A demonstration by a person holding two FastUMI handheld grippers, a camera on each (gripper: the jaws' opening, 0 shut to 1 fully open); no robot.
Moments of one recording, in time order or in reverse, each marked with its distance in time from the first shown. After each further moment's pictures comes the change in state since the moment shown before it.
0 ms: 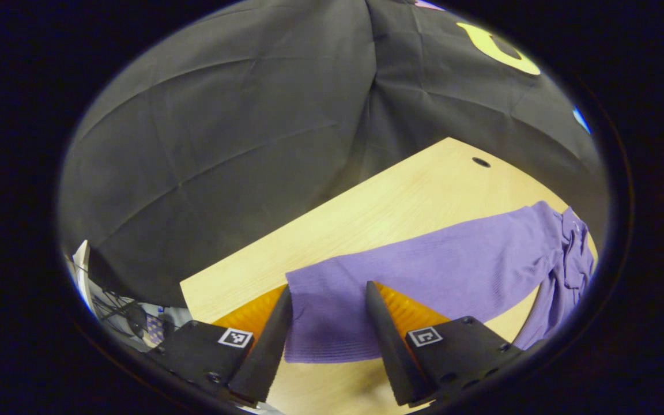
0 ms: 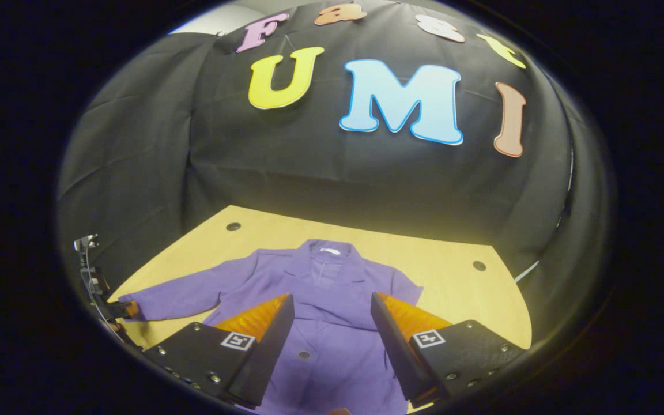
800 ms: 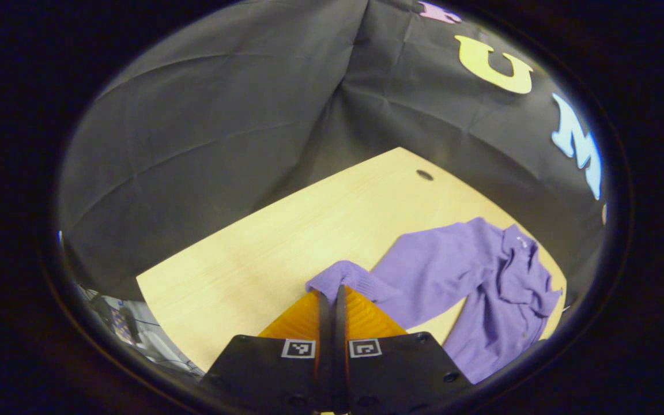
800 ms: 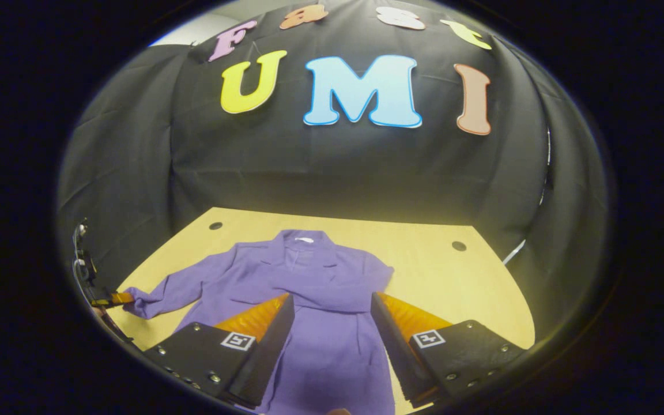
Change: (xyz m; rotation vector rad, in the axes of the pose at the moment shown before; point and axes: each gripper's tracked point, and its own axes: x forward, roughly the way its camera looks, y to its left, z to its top) left arm -0.052 -0.080 0.033 -0.081 0.008 -0.276; right arm -0.027 -0.061 -0.030 0.116 0.012 -0.062
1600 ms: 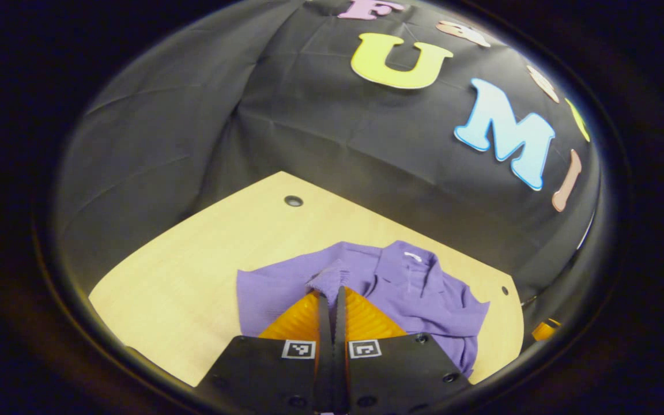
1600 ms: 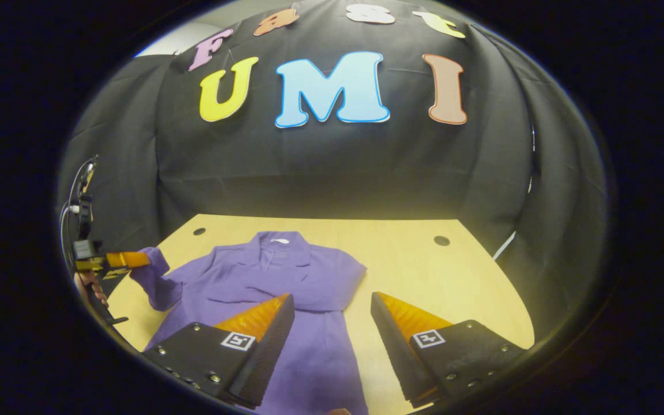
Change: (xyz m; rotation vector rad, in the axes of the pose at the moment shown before) left arm -0.033 -0.275 0.026 0.135 -0.055 -0.367; right arm 0.003 -0.066 -0.007 0.033 -0.010 -0.035
